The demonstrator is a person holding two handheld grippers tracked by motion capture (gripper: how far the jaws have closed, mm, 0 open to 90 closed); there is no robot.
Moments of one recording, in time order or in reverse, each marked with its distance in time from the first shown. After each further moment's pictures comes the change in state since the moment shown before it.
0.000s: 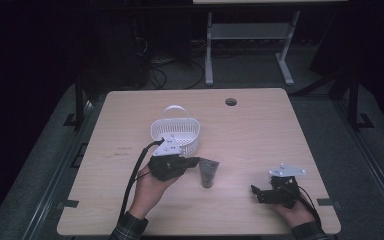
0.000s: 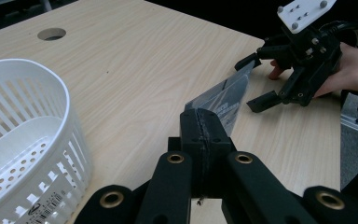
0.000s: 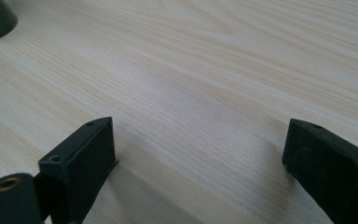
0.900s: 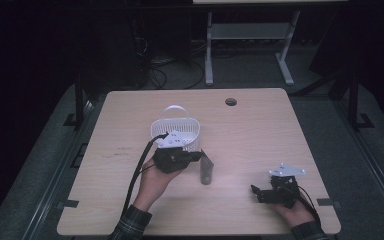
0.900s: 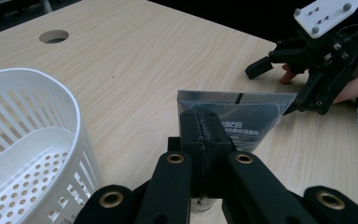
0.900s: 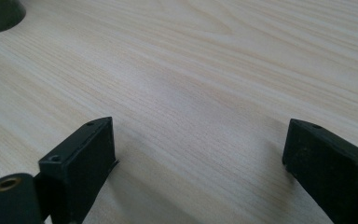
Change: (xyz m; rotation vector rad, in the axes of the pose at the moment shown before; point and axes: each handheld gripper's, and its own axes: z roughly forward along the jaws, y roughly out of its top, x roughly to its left) left arm 0.015 0.007 0.015 0.008 -0.005 0.002; right arm 0.000 0.000 0.000 0.000 -0.001 0.000
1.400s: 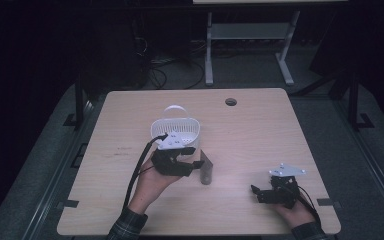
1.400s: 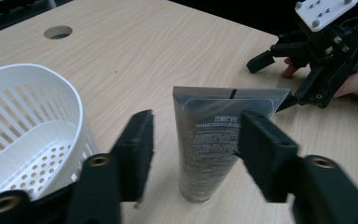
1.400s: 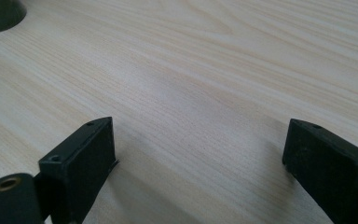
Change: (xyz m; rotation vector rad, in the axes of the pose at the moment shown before) left arm -0.005 0.001 -0.005 0.027 0.024 0.009; right arm 0.000 0.000 0.000 0.000 0.000 -0.001
